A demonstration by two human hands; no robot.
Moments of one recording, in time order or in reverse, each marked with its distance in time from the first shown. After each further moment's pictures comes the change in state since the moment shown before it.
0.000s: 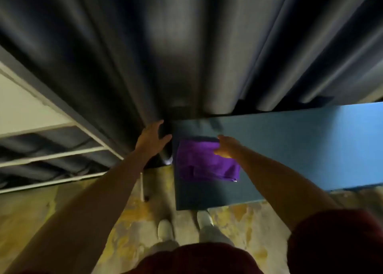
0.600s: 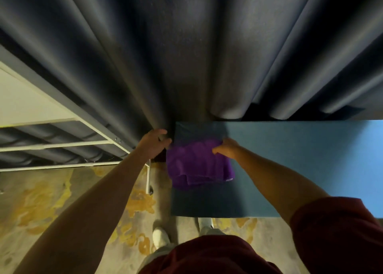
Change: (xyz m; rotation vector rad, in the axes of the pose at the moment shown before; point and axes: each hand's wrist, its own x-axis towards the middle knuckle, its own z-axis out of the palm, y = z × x) left_hand 0.014 0.021 0.008 -0.040 -0.140 -0.255; right_hand 0.047 0.009 -0.018 0.398 -0.164 0.092
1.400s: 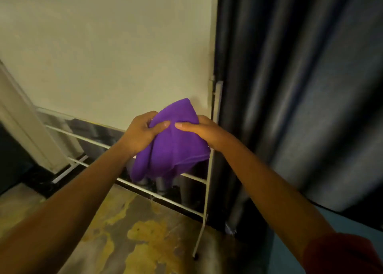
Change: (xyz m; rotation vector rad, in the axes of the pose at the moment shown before) left_hand -0.301 -0.219 -0.334 -0.510 0.702 0.381; right_hand -0.321 -0.424 0.187 0.288 -0.389 -1.137
